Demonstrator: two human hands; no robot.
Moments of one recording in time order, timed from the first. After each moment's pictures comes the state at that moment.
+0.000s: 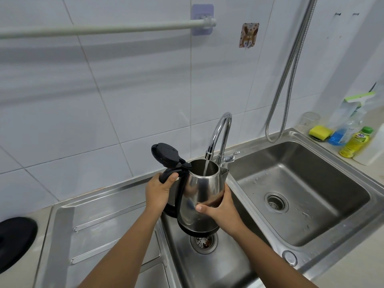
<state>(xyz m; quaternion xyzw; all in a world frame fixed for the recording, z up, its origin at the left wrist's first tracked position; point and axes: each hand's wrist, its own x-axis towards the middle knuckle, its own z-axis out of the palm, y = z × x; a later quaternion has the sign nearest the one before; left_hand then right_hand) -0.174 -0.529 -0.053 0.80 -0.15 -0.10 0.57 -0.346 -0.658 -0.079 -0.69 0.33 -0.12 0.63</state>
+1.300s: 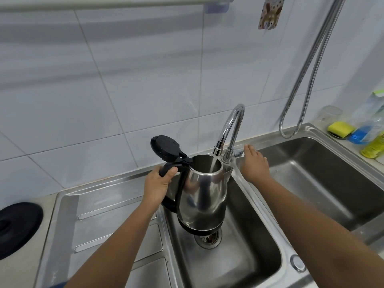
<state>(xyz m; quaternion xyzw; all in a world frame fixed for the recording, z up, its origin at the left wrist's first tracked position) -0.157 -0.521 -0.060 0.81 -0.15 -0.13 0.56 -0.288 -0.798 -0.054 -0.91 0.39 -0.02 0.13</state>
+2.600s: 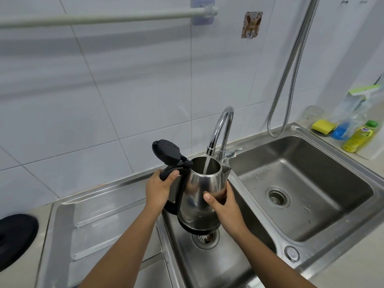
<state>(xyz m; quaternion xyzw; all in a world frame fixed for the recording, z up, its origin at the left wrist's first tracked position) -0.177 -0.526 -0.050 0.79 -0.17 -0.11 0.58 -0.352 -0.642 -0.066 -0.64 0.31 -0.21 0.67</state>
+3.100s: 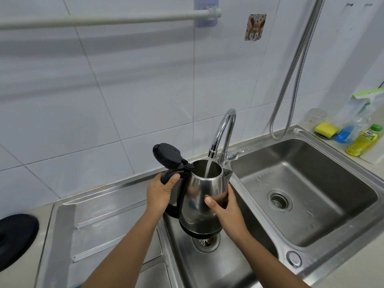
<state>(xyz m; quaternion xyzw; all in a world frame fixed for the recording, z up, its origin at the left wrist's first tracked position) -0.179 -0.524 -0.053 0.78 -0.16 -0.11 0.59 -0.352 -0.645 -0.073 -0.64 0.31 -0.20 0.67</state>
